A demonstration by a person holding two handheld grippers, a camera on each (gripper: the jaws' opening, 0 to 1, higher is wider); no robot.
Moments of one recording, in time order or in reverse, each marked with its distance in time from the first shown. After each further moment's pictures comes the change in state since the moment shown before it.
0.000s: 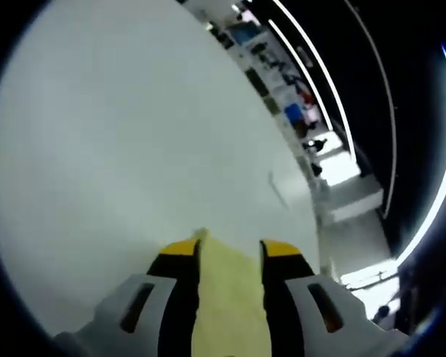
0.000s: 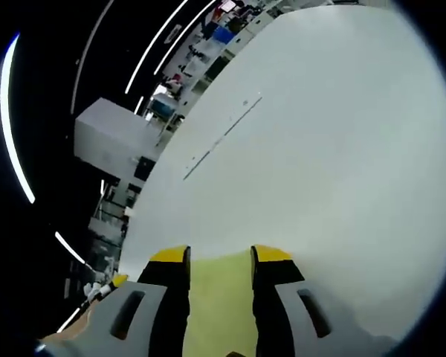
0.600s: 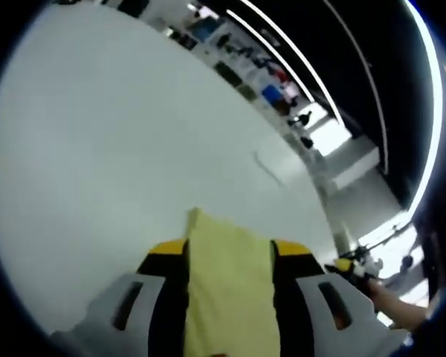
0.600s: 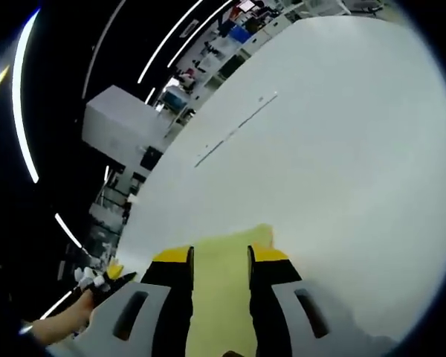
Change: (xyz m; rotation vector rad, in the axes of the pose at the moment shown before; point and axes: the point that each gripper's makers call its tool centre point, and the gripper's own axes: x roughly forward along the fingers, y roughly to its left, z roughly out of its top) left arm -0.028 -0.028 -0.035 0.291 0.043 -0.033; right arm -0.018 0.021 -0.024 -0.126 0.019 0.047
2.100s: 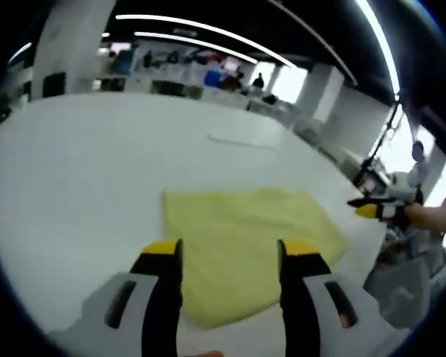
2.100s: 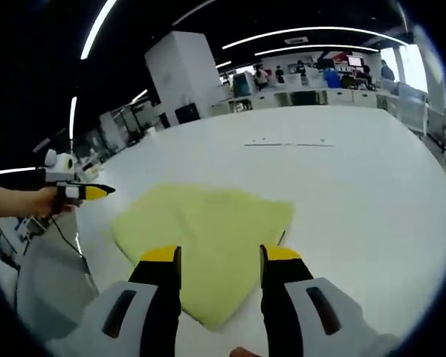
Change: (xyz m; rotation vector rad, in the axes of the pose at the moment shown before) left arm -0.064 -0.024 -0.058 0.521 0.036 -0.016; right arm -0.073 0.024 -0.073 -0.635 0.045 0.012
